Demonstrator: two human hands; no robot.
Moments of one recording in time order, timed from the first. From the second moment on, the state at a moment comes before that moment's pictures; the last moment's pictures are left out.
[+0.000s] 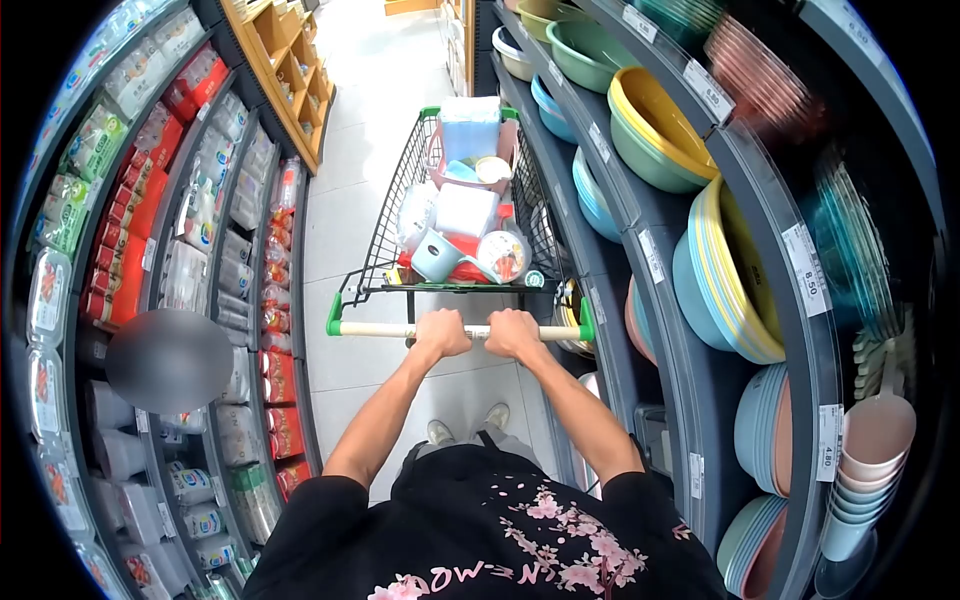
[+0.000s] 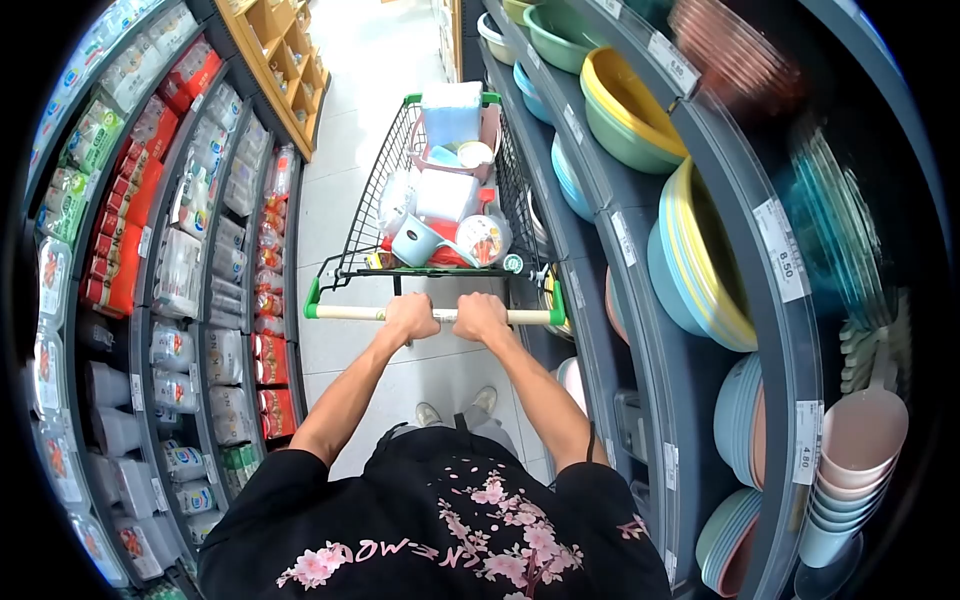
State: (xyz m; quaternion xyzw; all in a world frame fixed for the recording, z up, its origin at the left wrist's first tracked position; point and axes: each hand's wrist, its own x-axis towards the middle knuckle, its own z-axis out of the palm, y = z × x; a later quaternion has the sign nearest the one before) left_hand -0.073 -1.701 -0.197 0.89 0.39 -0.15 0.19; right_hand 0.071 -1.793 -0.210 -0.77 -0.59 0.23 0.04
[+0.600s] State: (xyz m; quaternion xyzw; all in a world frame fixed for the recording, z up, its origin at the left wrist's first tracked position) left_hand -0.151 -1.680 -0.201 0.91 0.37 -0.11 0.17; right_hand -0.002 -1.771 -0.208 -0.78 -0.59 0.20 0.04
